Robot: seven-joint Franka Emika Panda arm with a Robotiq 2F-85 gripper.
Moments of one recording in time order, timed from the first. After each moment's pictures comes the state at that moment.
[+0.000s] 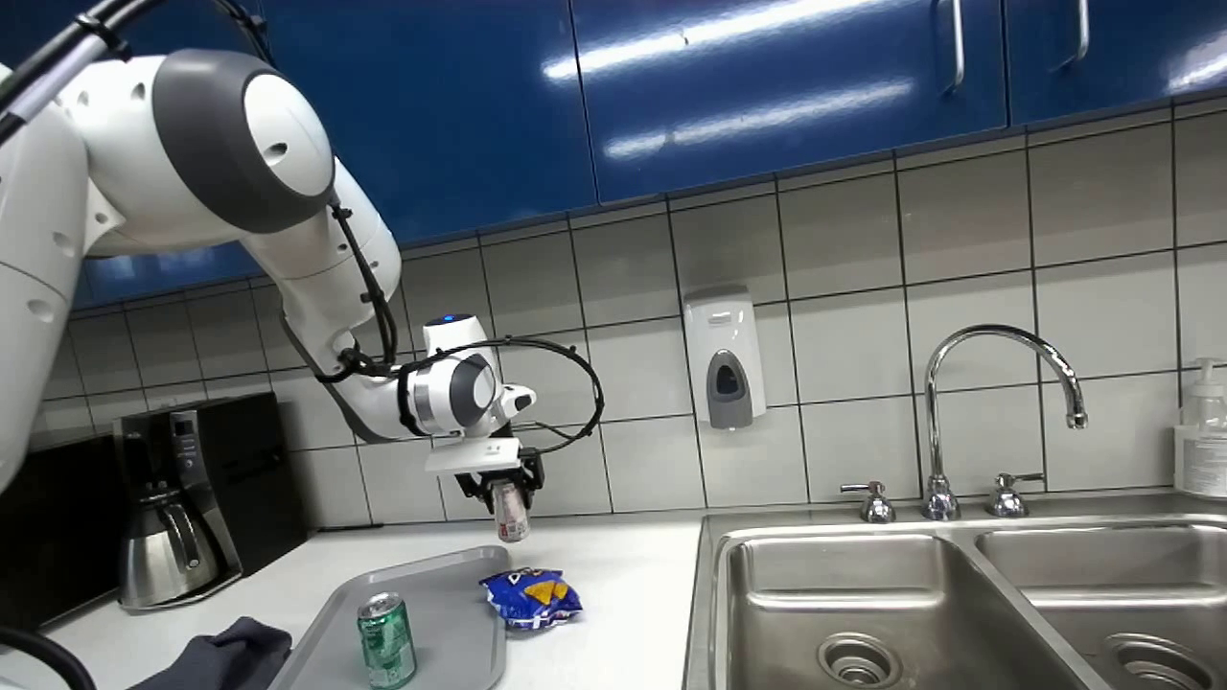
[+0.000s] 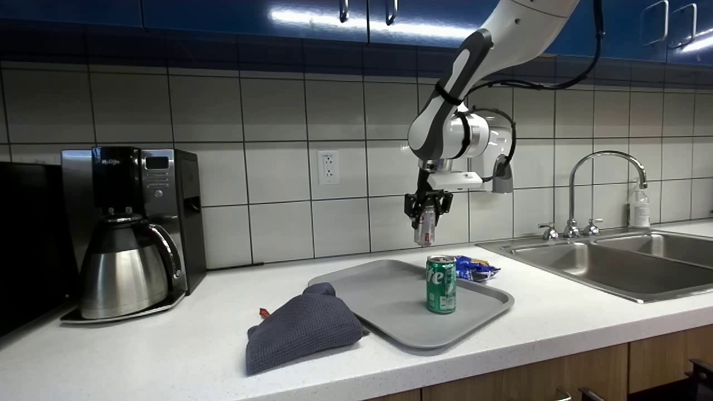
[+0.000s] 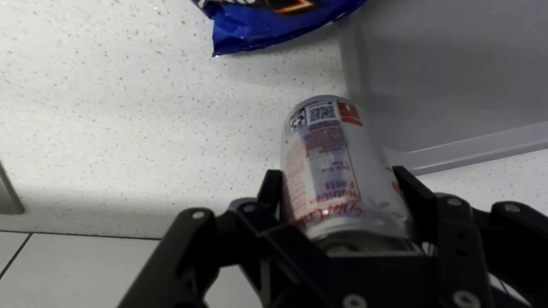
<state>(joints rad) 0.03 0.43 0.06 -1.94 -0.05 2.71 -0.07</state>
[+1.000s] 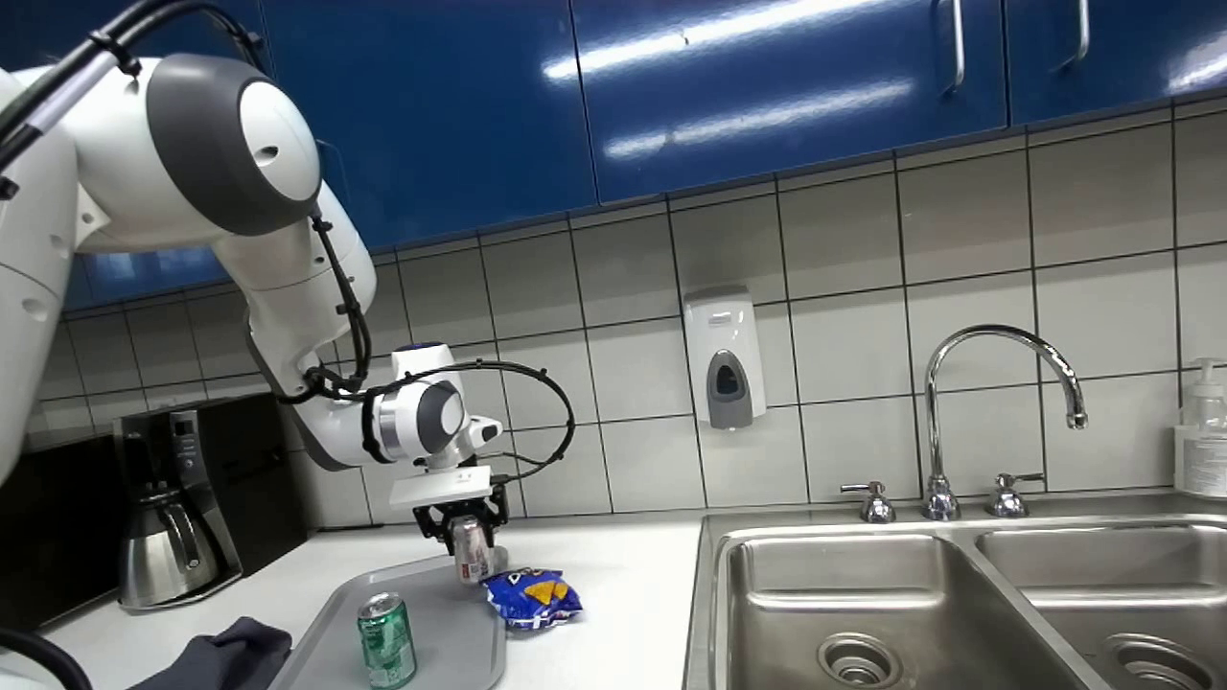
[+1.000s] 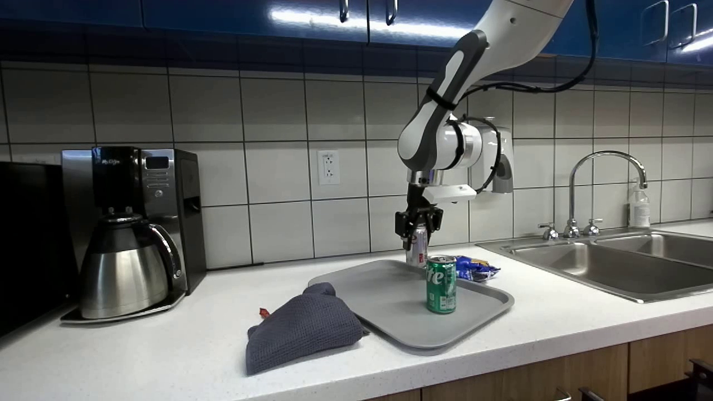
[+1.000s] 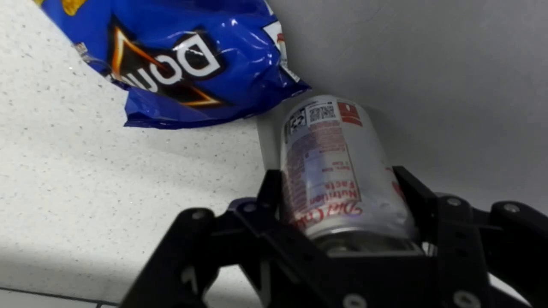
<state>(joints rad) 0.06 0.42 0.11 -2.03 -0.06 2.69 -0.15</state>
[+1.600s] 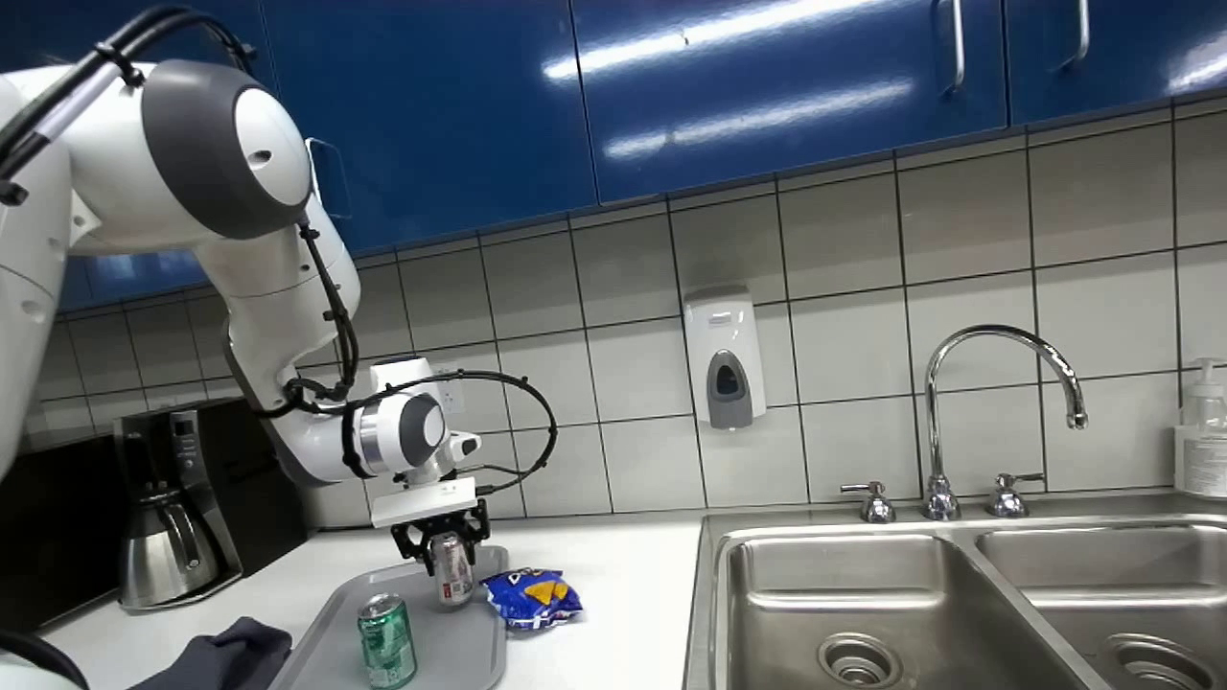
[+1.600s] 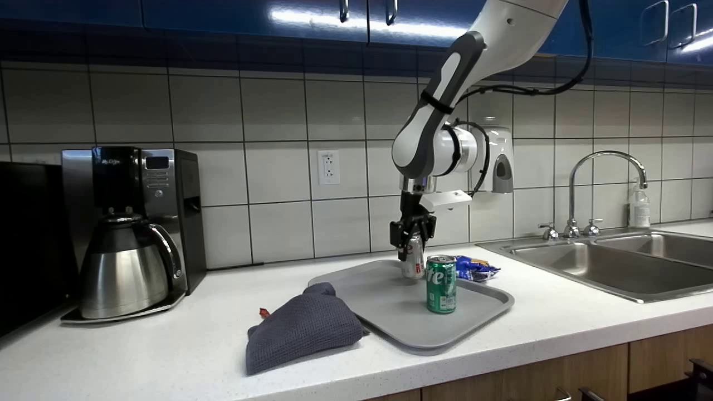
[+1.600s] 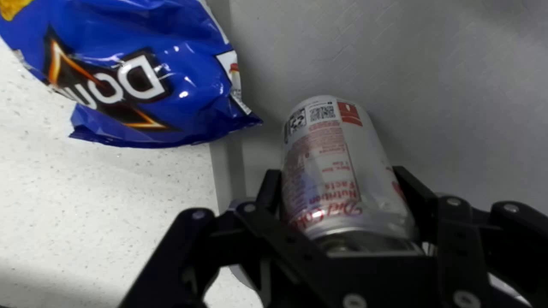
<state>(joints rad) 0.10 0.42 0.12 -2.07 -0.09 2.69 -0.19</state>
